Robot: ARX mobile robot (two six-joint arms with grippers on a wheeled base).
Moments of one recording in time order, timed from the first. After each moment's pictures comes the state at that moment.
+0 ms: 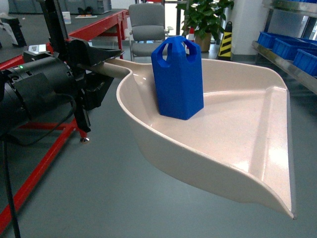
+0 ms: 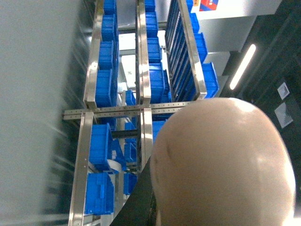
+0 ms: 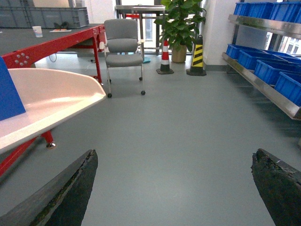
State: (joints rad) left arm -0.21 1.94 0.75 1.28 0.38 -1.54; right arm 0.00 0.00 0.01 0.00 0.00 -0.01
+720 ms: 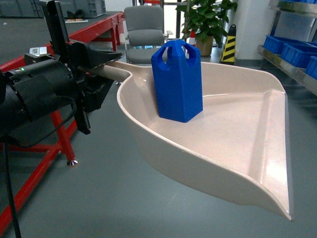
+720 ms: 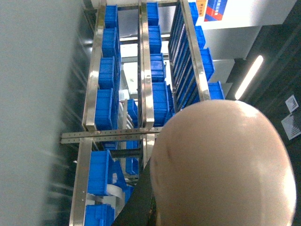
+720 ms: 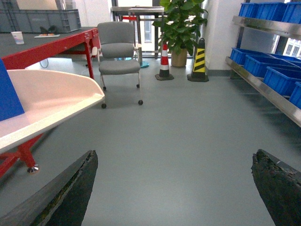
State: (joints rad) left arm -0.21 1.94 0.75 1.28 0.38 -1.54; right arm 0.00 0.00 0.01 0.00 0.00 -0.01
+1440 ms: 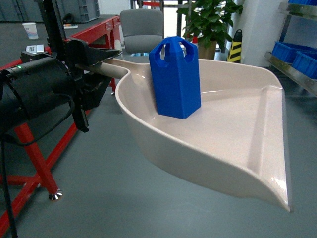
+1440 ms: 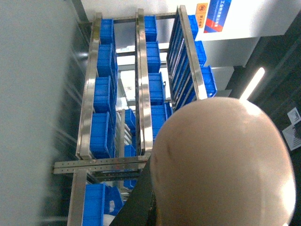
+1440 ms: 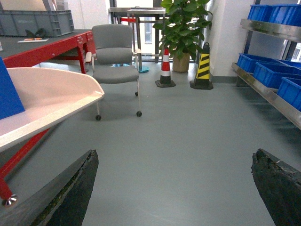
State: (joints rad) left arm -0.21 1.94 0.75 1.28 0.37 -1.54; right arm 0.00 0.00 0.01 0.00 0.00 -0.01
